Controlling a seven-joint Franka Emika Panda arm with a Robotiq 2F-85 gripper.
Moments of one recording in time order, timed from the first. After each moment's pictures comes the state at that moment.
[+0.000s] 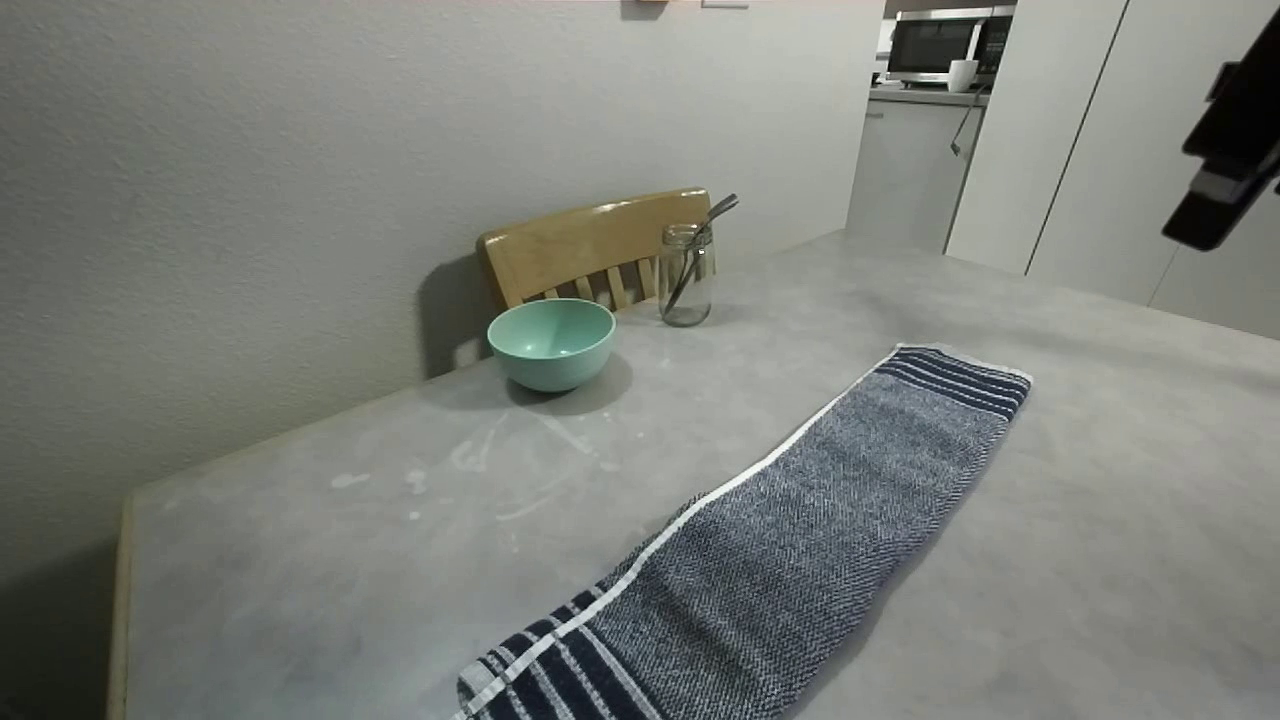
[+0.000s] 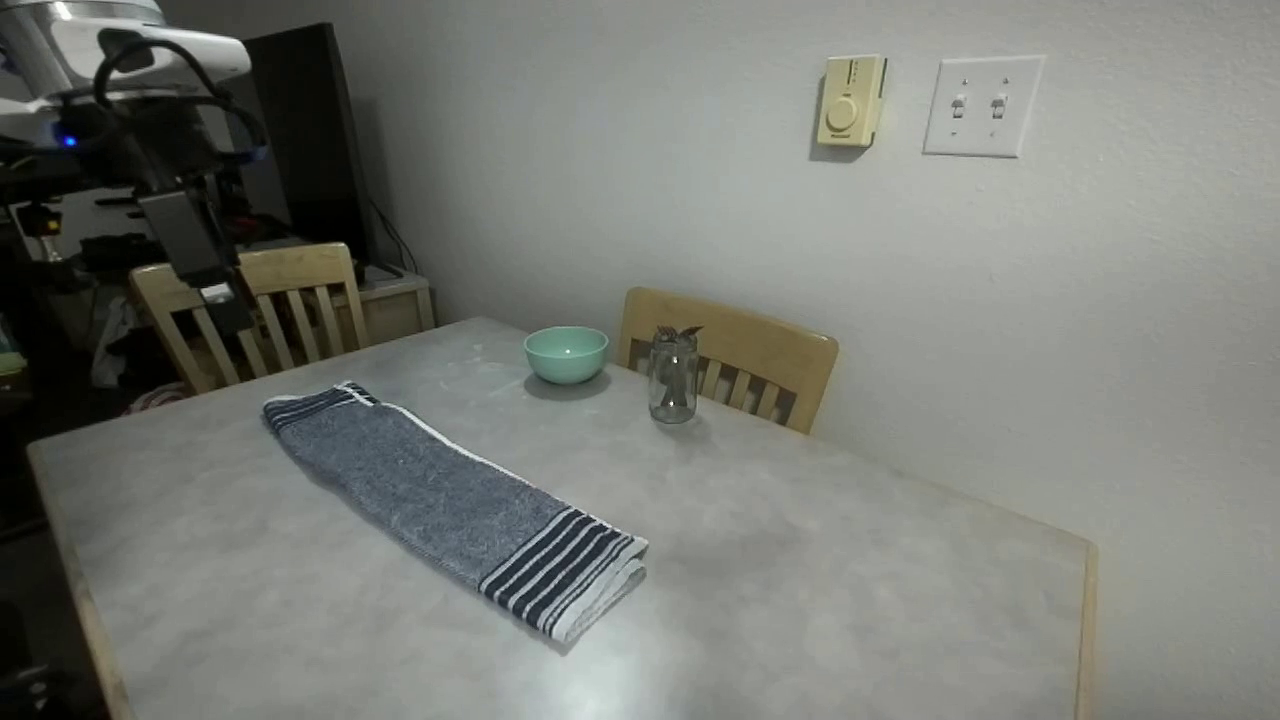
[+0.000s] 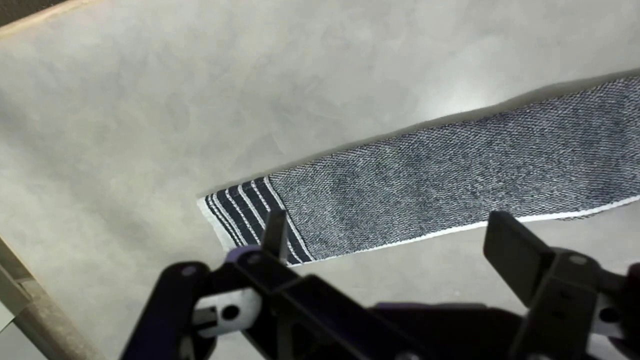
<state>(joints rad) -0.03 -0.53 0.28 -2.68 -0.06 2.28 0.52</state>
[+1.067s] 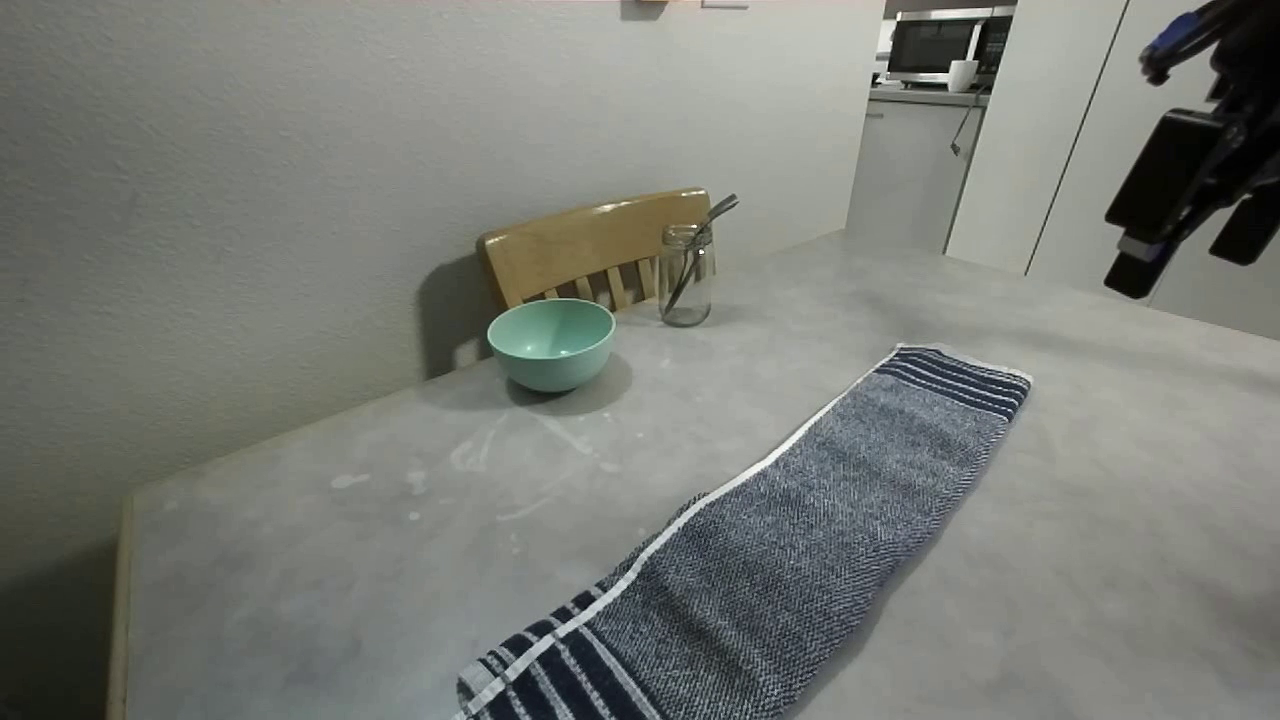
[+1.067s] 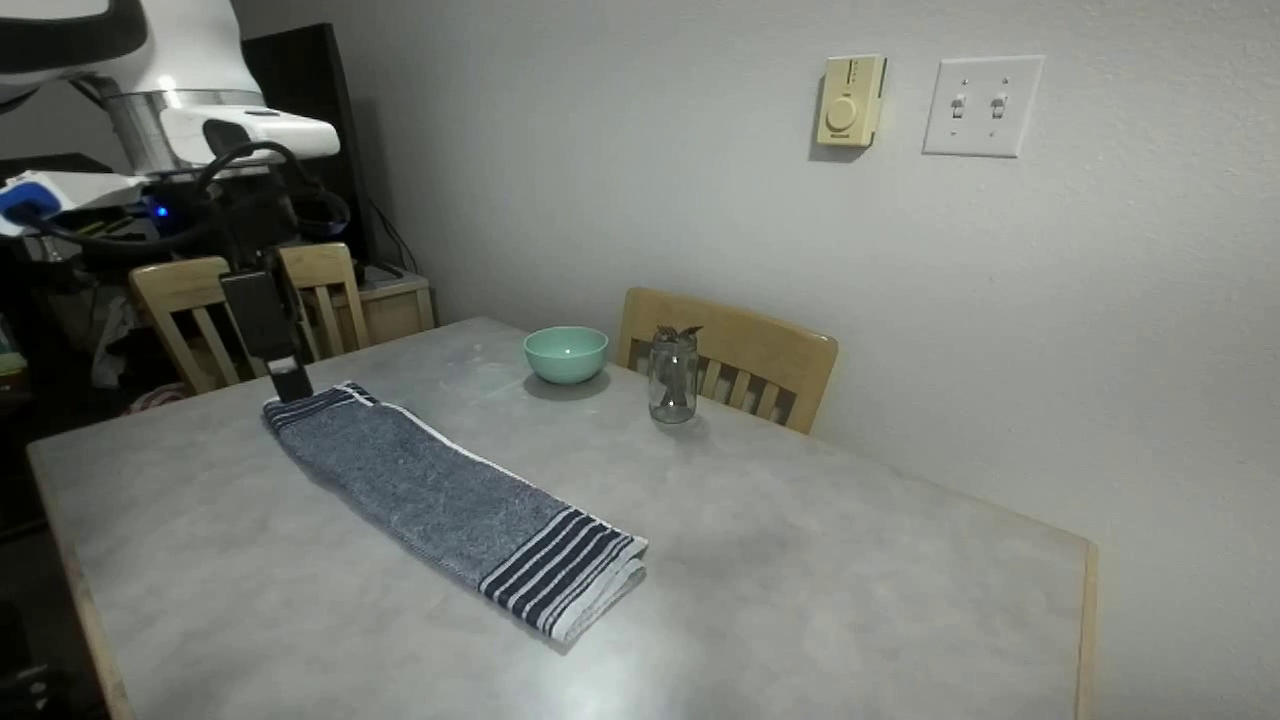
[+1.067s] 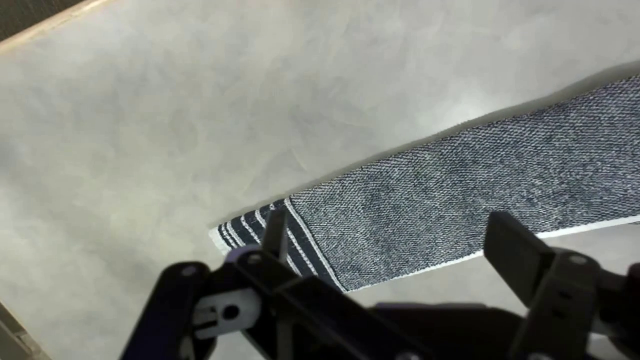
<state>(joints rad) -0.06 -0.37 0.17 -2.67 -0.09 2.38 0.49</state>
